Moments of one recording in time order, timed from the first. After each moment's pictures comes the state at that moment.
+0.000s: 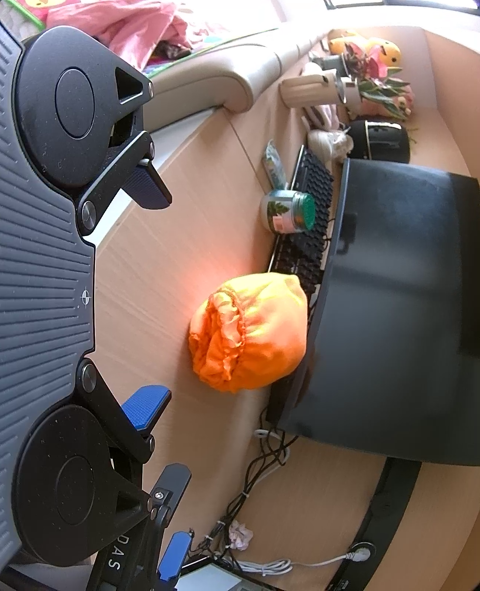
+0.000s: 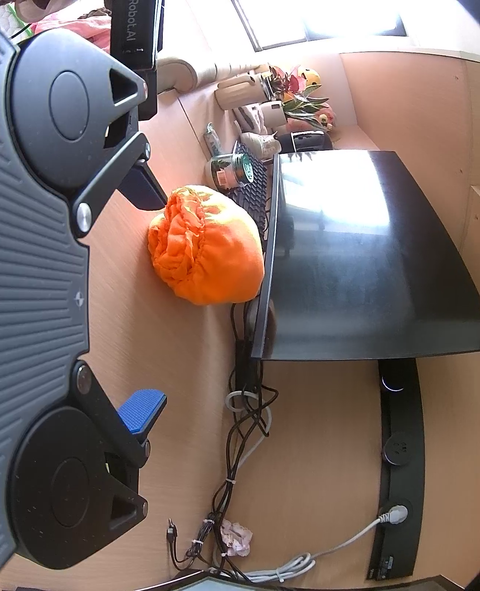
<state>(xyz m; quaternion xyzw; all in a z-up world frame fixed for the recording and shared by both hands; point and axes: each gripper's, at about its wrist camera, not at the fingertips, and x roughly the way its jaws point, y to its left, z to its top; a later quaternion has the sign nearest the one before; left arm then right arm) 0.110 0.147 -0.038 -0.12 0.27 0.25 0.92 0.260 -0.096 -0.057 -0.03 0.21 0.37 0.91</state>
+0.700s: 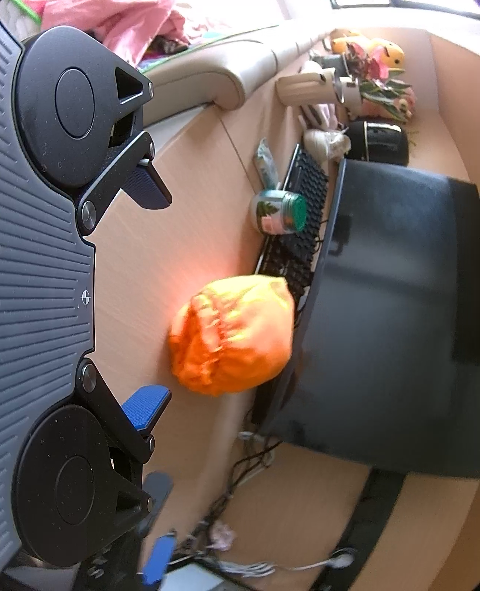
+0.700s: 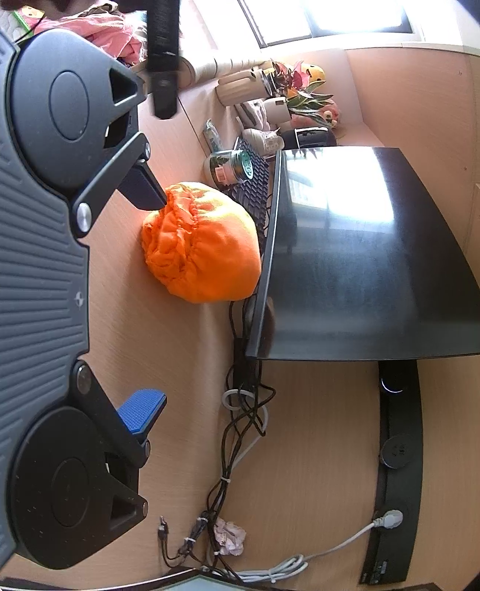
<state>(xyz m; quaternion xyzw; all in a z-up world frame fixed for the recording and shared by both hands) 0.125 0.183 -0.026 -0.16 0.25 0.26 0.92 0.266 -0.085 -0.038 -0.04 0.22 0.36 0.91</state>
